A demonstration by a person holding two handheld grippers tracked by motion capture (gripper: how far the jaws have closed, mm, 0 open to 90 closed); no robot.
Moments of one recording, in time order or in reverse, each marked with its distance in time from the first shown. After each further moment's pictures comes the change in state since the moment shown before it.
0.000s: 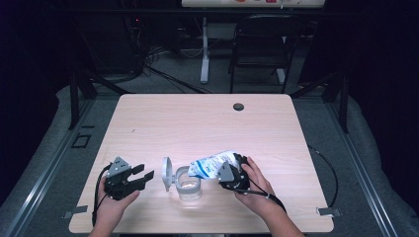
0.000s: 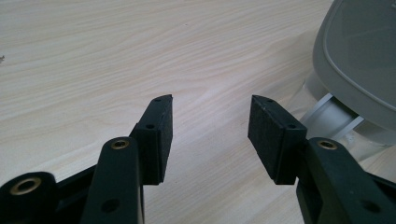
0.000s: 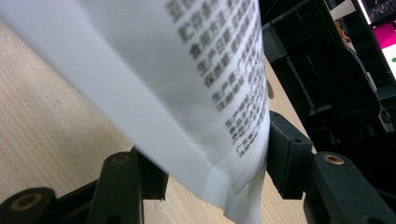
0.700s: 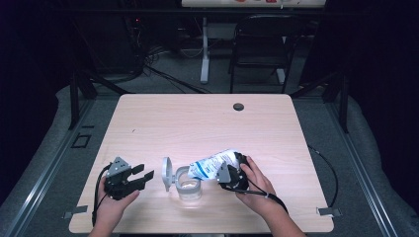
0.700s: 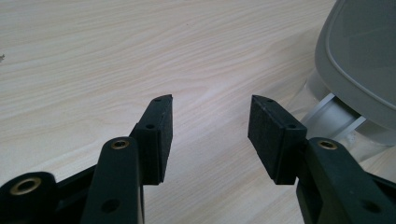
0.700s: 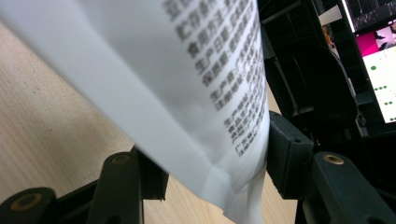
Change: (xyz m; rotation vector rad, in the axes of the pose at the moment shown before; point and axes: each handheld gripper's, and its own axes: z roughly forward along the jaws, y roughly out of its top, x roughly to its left) left arm 0.001 -0.001 0.001 -0.012 0.000 -0.007; right arm 0.002 0.001 0.003 0.000 -0.047 -0.070
